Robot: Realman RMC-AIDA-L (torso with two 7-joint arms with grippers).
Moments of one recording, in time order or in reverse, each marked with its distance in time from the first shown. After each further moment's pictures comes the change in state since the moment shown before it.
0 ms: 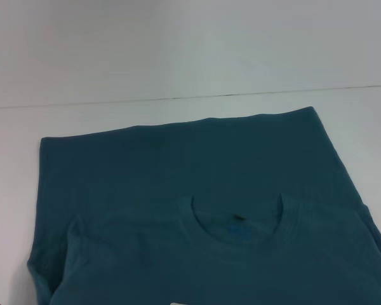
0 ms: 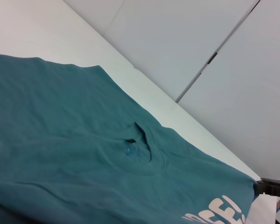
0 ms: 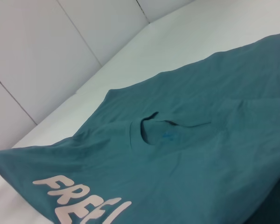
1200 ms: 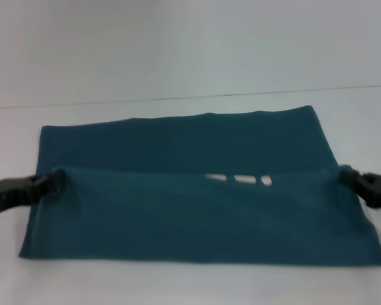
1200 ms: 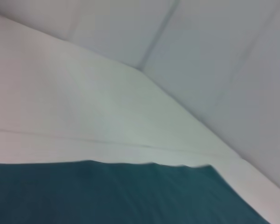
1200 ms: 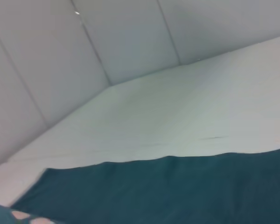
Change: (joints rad) left arm -0.270 0.038 -0.117 -0.227 -0.093 -0.493 -0.076; right arm 0.434 0.034 0.163 0.079 0.021 0.396 0.074
